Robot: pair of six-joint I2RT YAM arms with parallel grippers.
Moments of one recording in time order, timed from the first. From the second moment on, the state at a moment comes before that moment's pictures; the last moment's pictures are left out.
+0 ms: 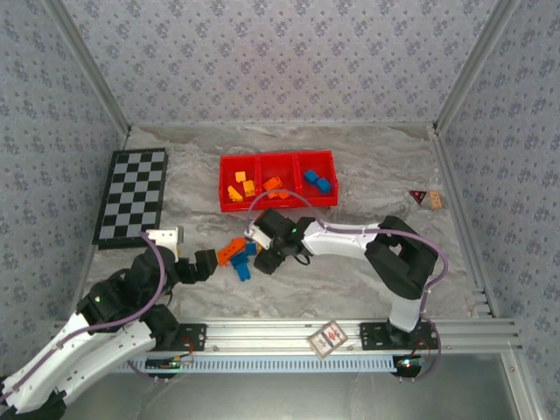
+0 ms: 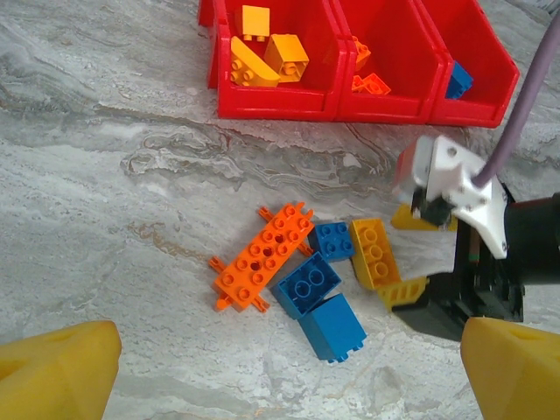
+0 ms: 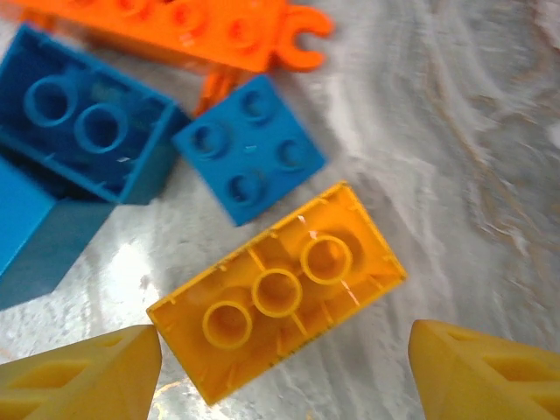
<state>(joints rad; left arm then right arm) -0.85 0.38 0.66 -0.93 -0.34 -0.68 0.97 1.81 1.13 -0.40 -0.02 -0.04</state>
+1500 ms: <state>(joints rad) -0.91 0.34 0.65 -0.94 -0.38 -0.69 1.07 2.01 1.41 -0.69 0.17 0.50</state>
